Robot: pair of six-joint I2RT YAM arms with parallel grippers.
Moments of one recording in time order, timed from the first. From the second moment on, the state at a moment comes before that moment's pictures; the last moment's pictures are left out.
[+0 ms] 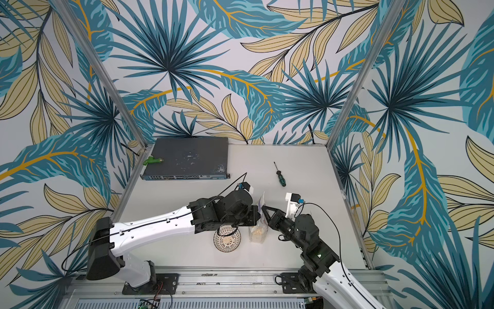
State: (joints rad) left arm -1.14 1.57 1.37 -0.54 -0.02 -1.05; right arm 0.72 0.48 0.34 -0.05 -0.11 1.02
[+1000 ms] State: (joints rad) left arm -1.14 1.57 1.36 -0.54 -0.02 -1.06; right arm 0.72 0.45 0.29 -0.03 -0.13 1.03
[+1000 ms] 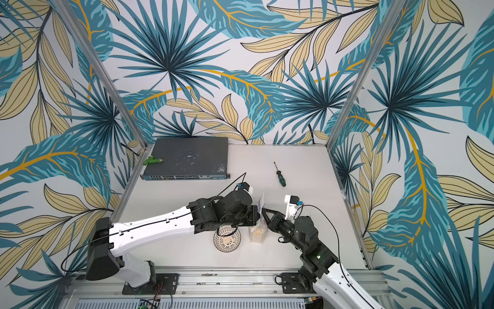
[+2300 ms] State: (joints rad) left arm -1.14 1.57 1.36 -0.54 -0.02 -1.06; right arm 0.72 0.47 0.29 0.01 -0.16 1.05
